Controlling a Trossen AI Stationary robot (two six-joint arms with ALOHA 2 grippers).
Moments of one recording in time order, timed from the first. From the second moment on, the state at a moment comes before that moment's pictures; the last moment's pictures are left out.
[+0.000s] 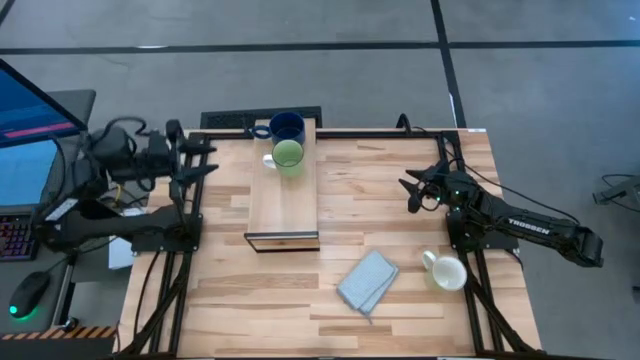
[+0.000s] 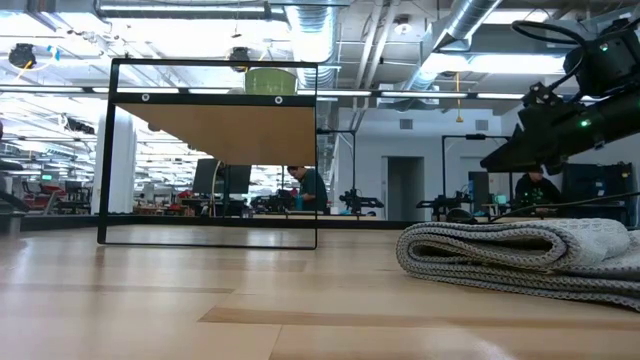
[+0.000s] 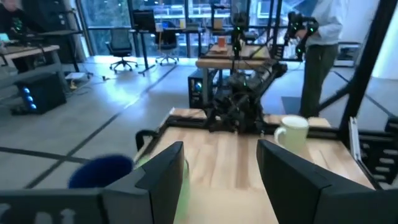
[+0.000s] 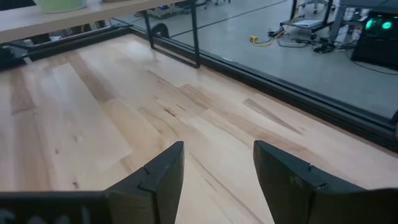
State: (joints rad) left arm 0.38 0.53 1.07 -0.62 0.18 0.03; right arm -0.51 0.36 0.00 0.04 0.10 0.08
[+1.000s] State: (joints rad) left arm 0.38 0.03 0.44 -0.48 0.18 -0.07; right arm -0.27 0.36 0.48 -0.37 -0.11 0.24
